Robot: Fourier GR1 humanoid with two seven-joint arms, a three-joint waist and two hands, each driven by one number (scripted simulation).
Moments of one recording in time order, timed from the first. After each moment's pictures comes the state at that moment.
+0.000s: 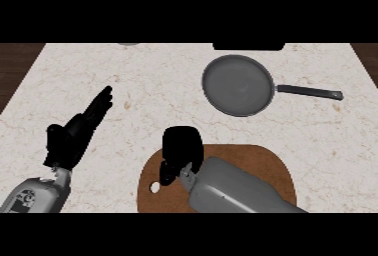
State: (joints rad) left arm -0.19 0.40 -0.23 -1.56 0.15 0.08 0.18; right arm -0.77 -0.01 0.88 -1.21 0.41 0.09 1.01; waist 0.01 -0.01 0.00
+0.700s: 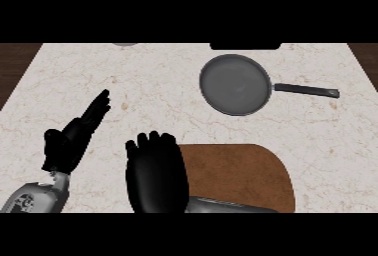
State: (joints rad) left arm -0.15 0.39 -0.22 -1.56 0.14 0.08 0.16; right arm -0.81 -0.01 1.02 -1.54 0.95 -0.13 1.11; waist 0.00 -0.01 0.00
